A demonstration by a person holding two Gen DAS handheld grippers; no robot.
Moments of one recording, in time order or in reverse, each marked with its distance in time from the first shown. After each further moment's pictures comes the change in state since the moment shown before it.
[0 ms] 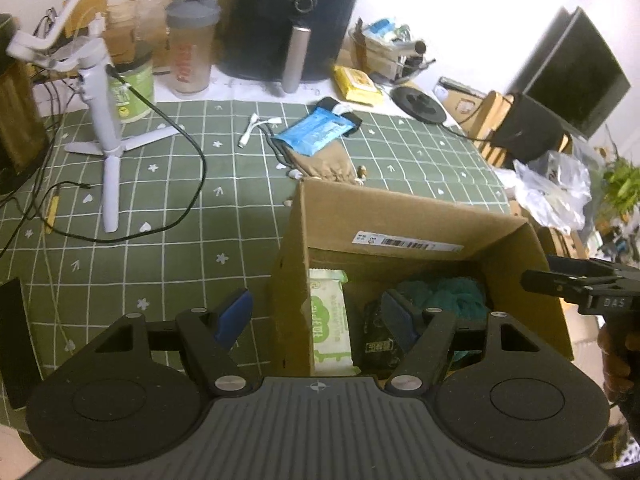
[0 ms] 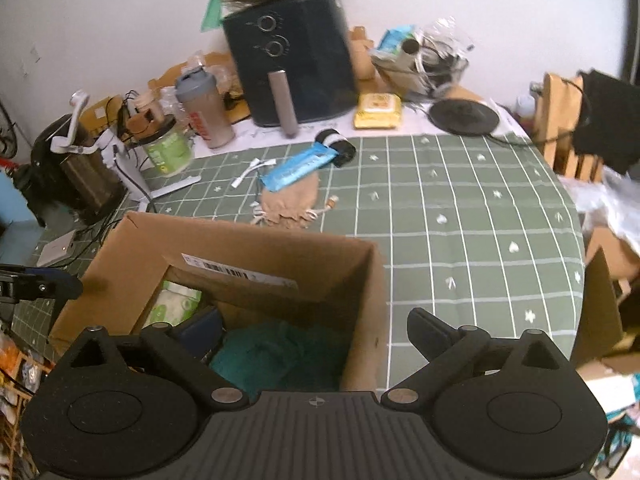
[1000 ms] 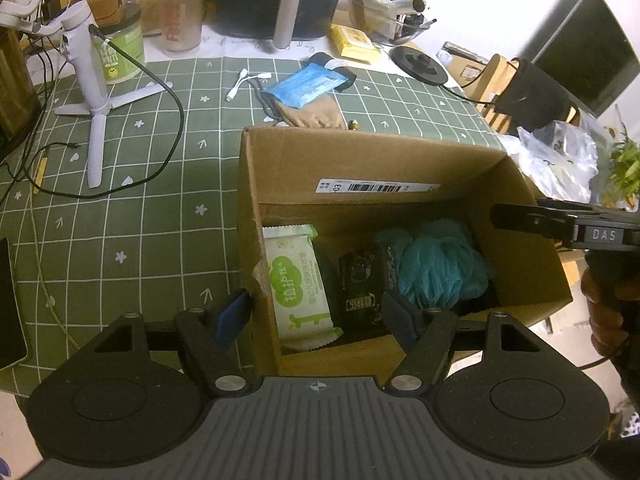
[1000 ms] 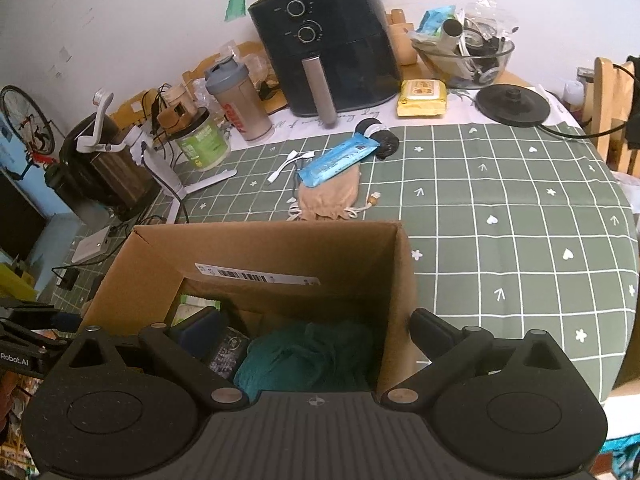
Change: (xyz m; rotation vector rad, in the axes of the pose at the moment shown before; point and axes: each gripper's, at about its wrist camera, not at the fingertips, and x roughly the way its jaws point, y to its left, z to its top) left arm 0.012 -0.024 -0.017 -0.022 0.102 0.019; right arm 0.032 -0.008 0.023 -0.041 0.041 0.155
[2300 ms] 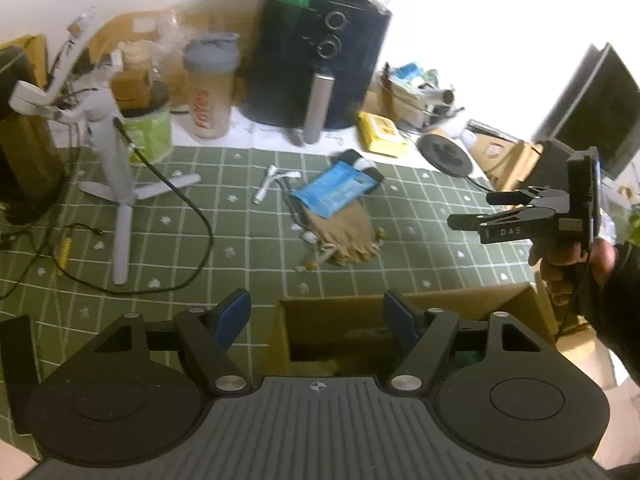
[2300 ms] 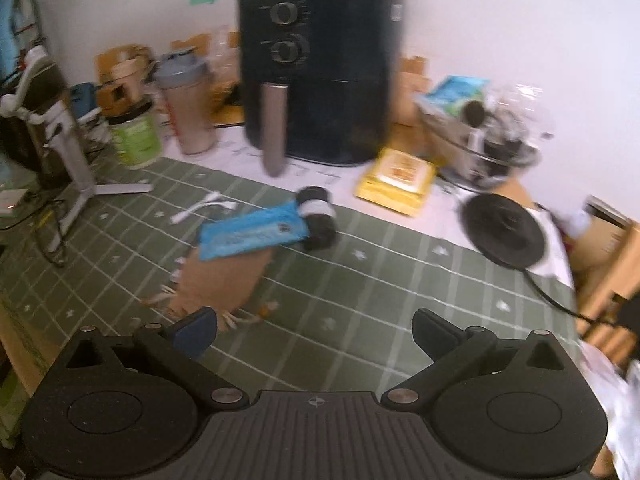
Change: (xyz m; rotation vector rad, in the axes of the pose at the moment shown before) left arm -0.014 0.012 0.065 -0.051 -0.209 0.072; right arm 0.110 -0.054 0.128 -0.369 -0.010 -0.117
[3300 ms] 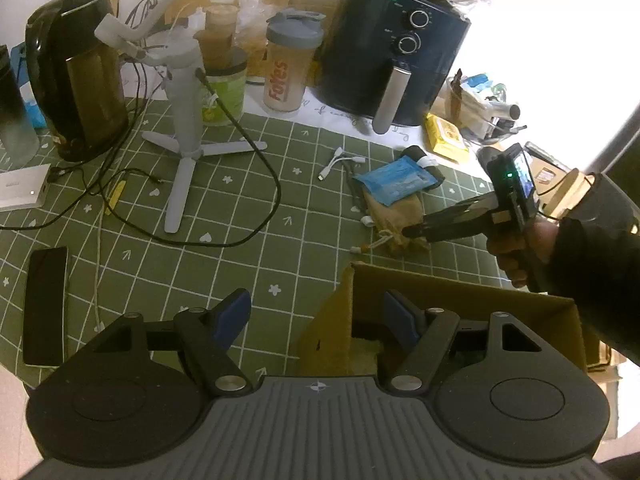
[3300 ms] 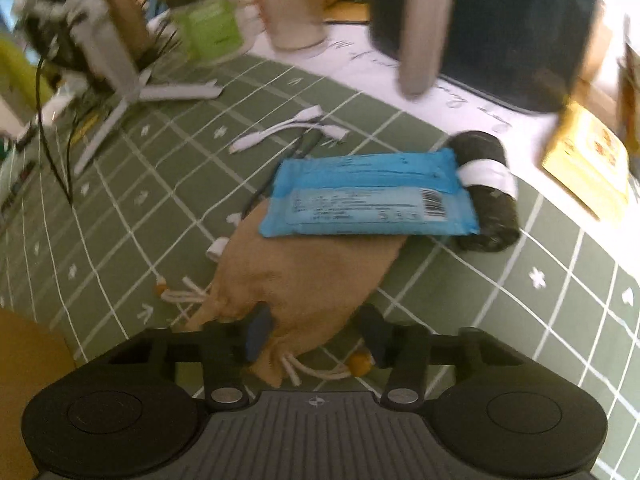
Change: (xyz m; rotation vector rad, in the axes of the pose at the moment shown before) left arm -0.006 0.025 -0.020 -0.174 0.025 0.116; right arm 0.156 0.053 0.022 -0.211 0.259 0.262
